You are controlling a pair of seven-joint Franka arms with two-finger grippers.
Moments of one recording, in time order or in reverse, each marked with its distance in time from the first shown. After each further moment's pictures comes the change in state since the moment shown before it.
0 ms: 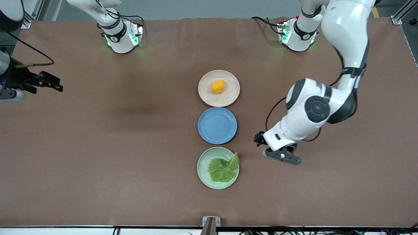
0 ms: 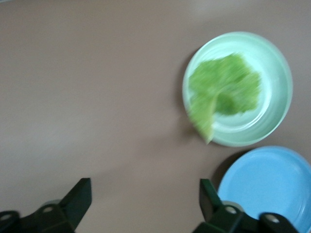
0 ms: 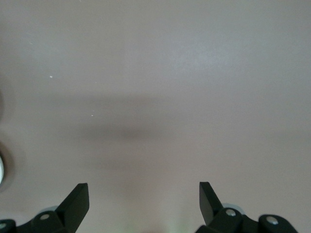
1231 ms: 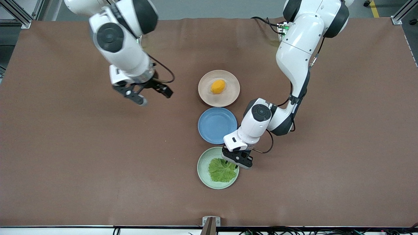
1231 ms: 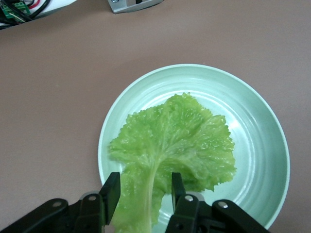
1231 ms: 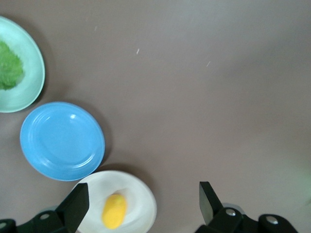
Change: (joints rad) left arm -0.242 0.308 0.150 0.079 0.002 0.504 0.017; right arm 0.641 0.129 0.026 -0.083 0.097 0.294 1.277
